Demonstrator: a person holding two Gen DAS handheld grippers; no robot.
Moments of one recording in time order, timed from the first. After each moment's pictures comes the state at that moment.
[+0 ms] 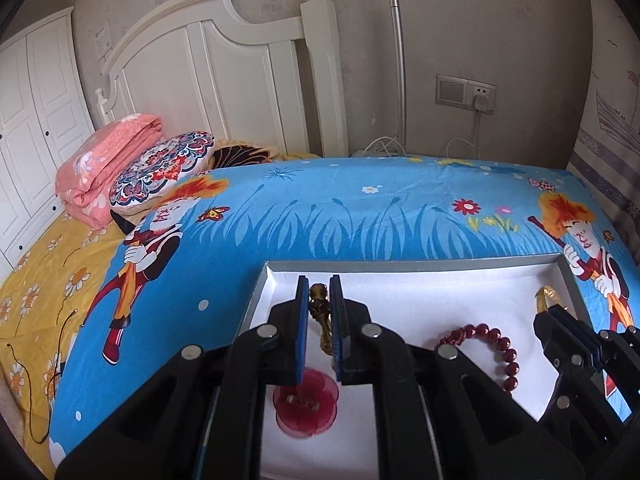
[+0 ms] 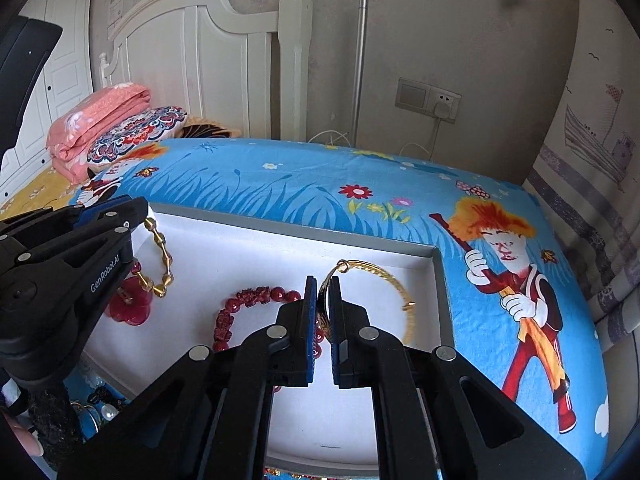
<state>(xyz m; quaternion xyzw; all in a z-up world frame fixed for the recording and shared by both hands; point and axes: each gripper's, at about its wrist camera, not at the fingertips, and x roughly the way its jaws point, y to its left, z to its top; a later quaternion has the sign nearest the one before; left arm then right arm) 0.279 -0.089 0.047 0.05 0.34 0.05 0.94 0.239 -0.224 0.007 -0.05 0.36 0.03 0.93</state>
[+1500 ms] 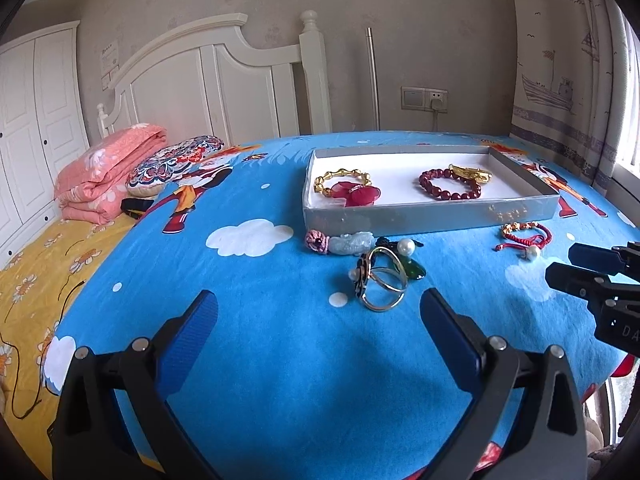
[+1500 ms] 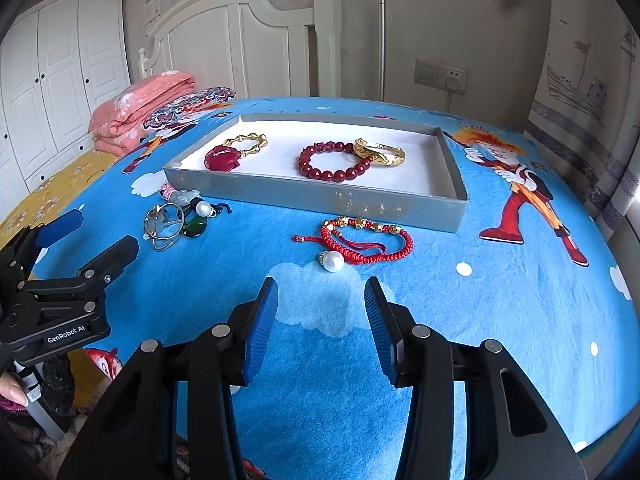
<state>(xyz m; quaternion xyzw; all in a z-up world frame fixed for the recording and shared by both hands) 0.049 -0.010 -0.016 0.06 0.28 -0.01 0.96 0.057 -0.223 -0.031 -0.02 0.35 0.09 0.93</state>
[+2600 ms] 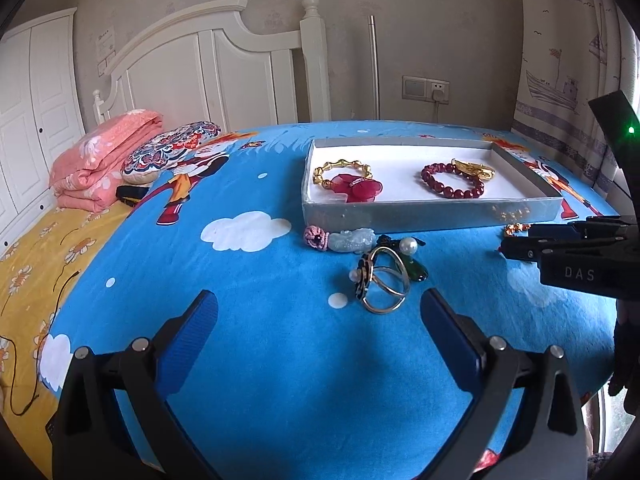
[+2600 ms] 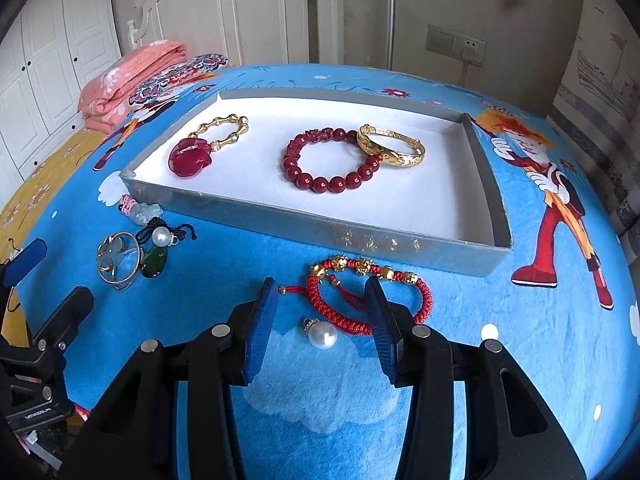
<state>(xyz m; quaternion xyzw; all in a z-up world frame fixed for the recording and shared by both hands) 0.062 -0.010 -0.014 0.05 0.30 -0.02 0.95 0.133 -0.213 -0.035 -0.03 0.42 0.10 0.90</state>
